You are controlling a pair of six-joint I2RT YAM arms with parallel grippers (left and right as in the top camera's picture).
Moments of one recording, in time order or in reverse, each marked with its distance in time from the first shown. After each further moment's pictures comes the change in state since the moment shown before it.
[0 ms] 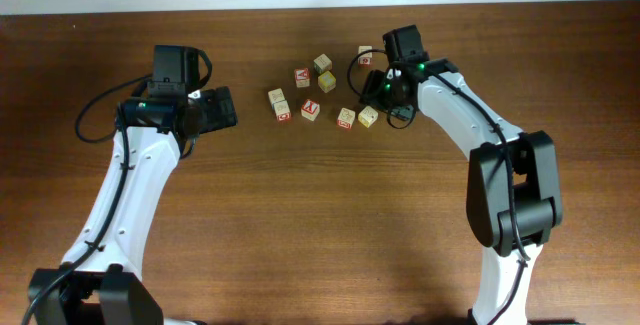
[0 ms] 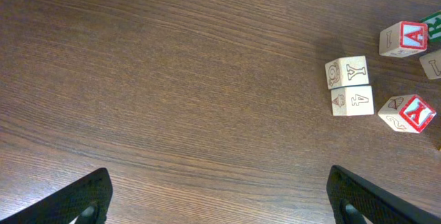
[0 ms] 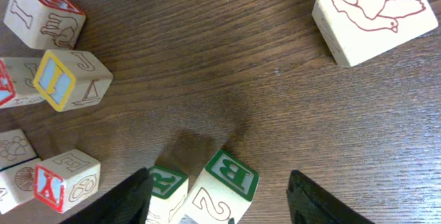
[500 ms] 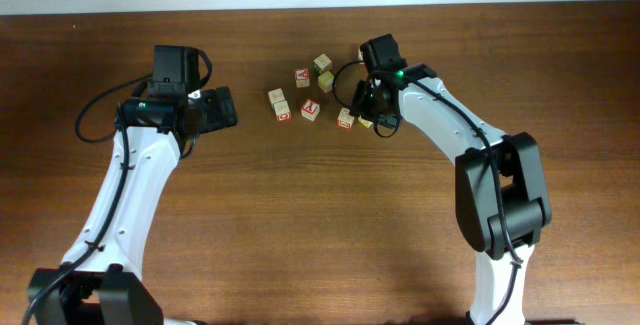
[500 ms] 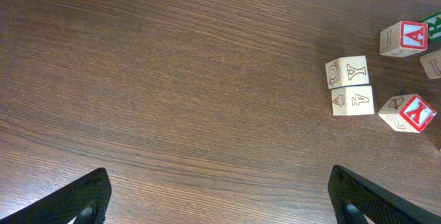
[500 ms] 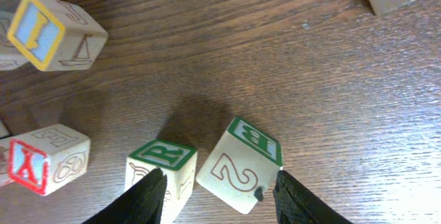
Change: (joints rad) left arm 0.000 0.000 0.000 0.000 0.000 0.000; right arm 0.081 0.005 0.000 -0.050 0.092 0.029
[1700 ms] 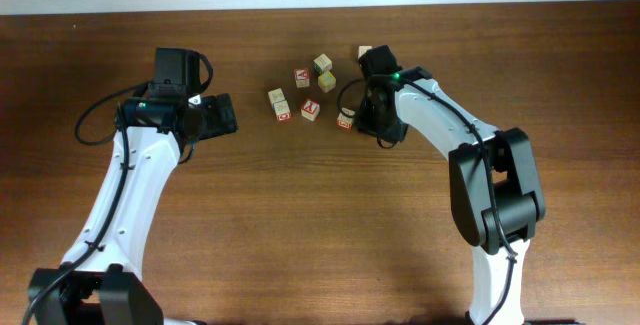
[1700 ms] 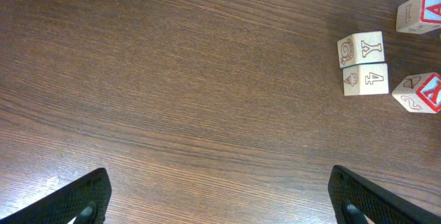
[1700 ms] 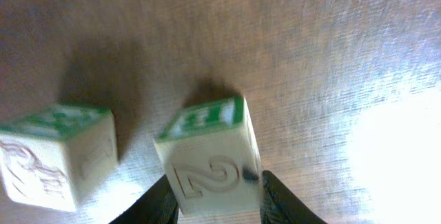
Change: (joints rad) left arm 0.000 0.000 0.000 -0.063 0.000 0.000; right arm 0.002 0.039 0.000 -0.159 0.005 0.034
